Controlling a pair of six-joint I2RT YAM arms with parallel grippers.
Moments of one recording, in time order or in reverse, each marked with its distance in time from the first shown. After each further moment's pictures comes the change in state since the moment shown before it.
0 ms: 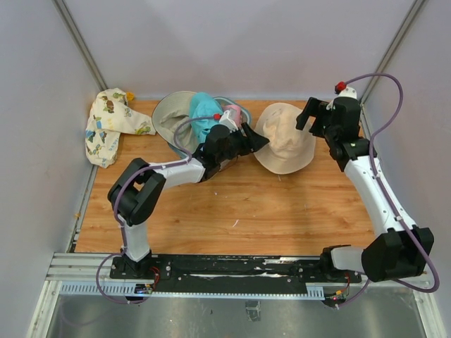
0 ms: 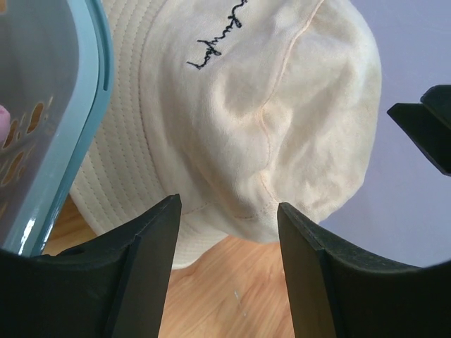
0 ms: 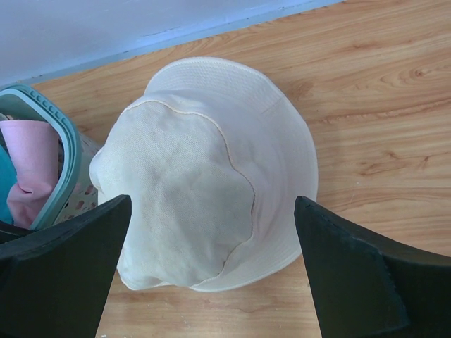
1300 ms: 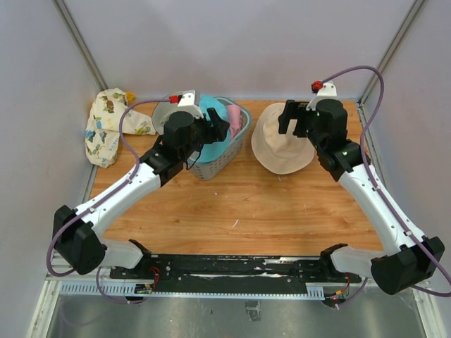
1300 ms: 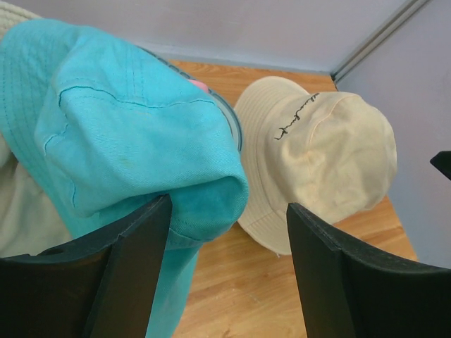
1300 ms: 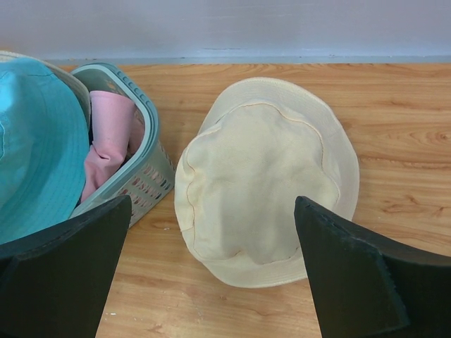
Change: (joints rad) left arm 0.061 -0.544 0.001 -0.569 -0.327 0.404; right arm 0.239 -0.077 0.047 -0.017 0.128 -0.124
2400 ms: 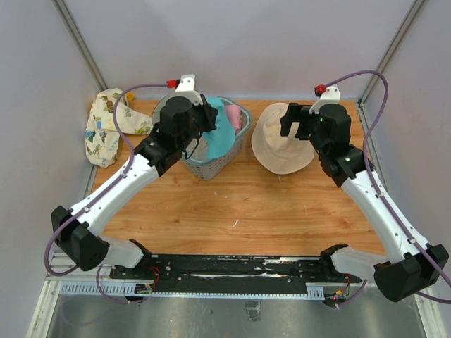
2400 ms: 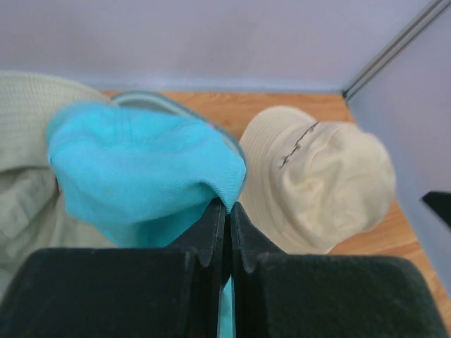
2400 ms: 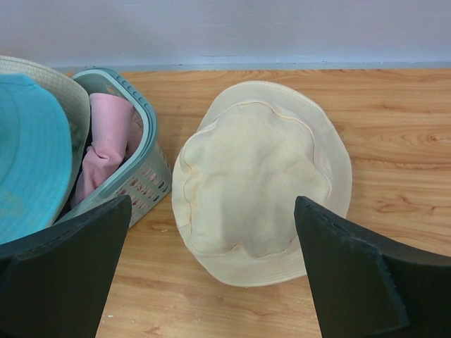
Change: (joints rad) left arm 0.001 0.047 0.166 -0.147 -0.047 0.075; right arm 0.010 -0.051 -0.045 0.027 0.021 -0.007
